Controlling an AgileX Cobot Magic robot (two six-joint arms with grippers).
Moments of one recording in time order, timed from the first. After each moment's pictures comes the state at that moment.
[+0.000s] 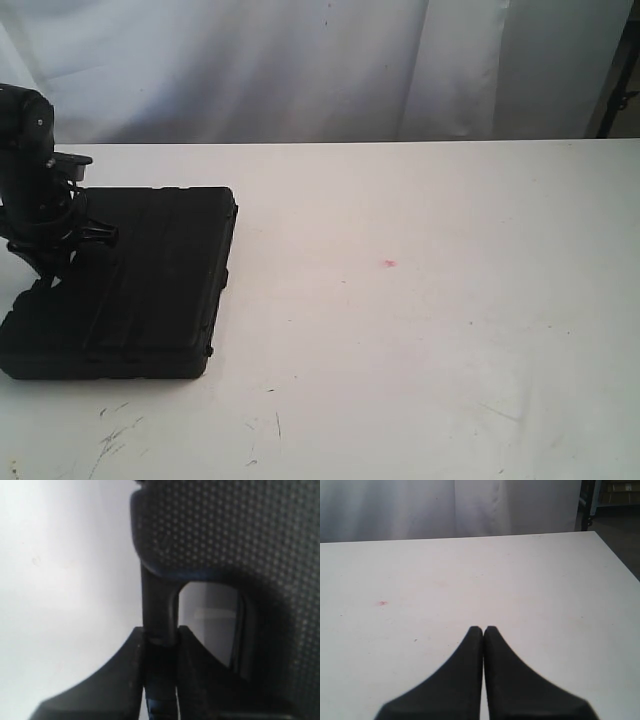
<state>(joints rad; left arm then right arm) -0.05 2.22 -1.60 0.21 1.04 -0.11 0.00 0.00 0.00 -0.01 0.35 0.04</state>
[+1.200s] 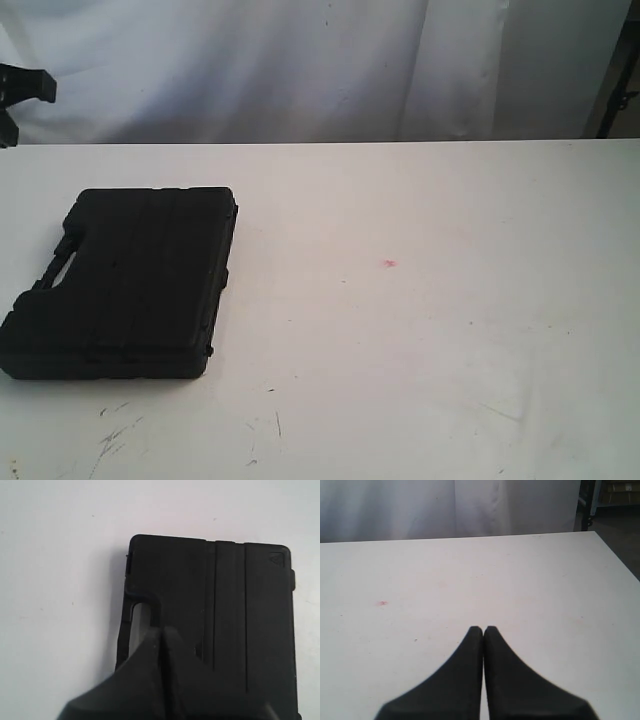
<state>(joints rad) -0.05 1.60 -1.38 0.00 0.88 -0.10 0.00 0.00 0.00 0.00 0.35 0.04</state>
